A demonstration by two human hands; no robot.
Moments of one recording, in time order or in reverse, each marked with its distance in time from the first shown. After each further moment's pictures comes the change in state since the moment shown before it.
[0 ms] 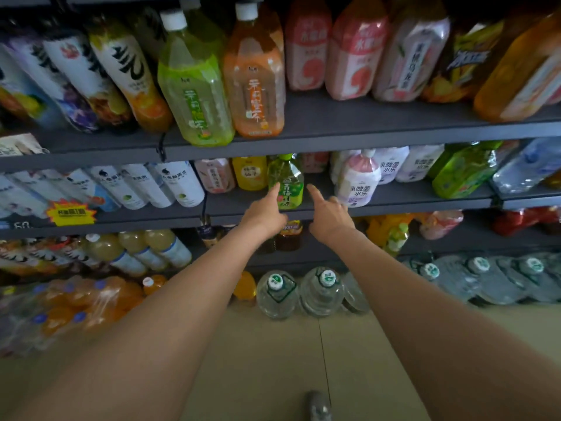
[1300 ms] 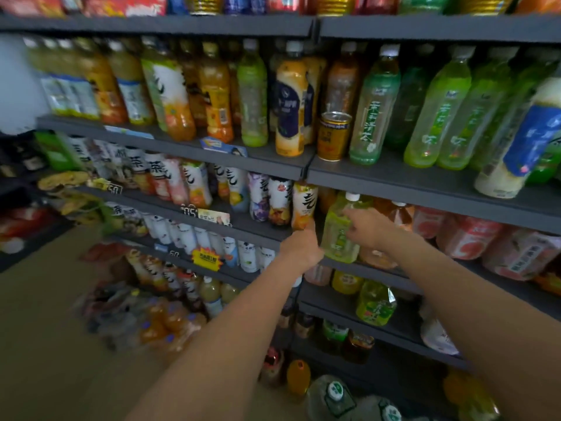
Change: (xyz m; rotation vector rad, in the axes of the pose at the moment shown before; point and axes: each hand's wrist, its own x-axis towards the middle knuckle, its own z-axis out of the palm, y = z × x) left_hand -0.083 -0.044 -0.218 -0.008 0.299 -0.057; right_hand -0.031 -0.232 -0.163 -0.382 0.096 -0.580
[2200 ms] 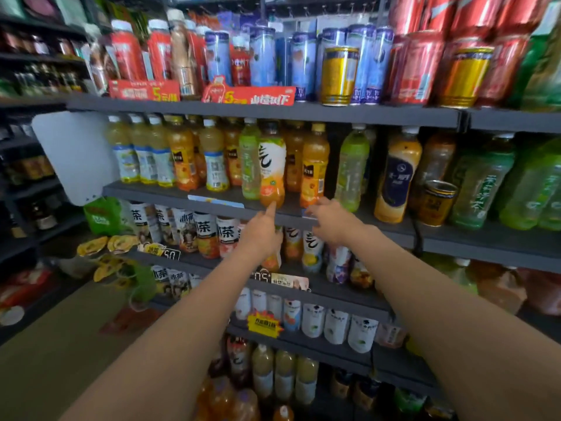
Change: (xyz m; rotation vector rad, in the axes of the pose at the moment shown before) left_hand 0.023 -0.238 -0.260 0.069 0.328 0.124; right_hand 0.125 -0.299 -0.072 -0.102 0.214 -0.116
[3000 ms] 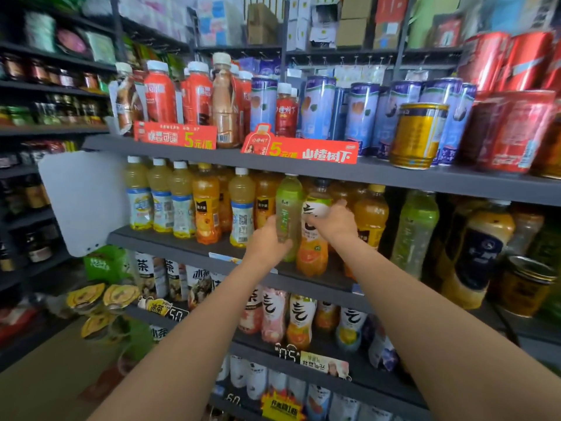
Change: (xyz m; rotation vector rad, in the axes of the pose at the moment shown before) left_hand 0.126 -0.075 -0.059 -0.375 0.159 -0.003; right_hand 0.168 -0.062 -0.033 0.636 0.371 0.459
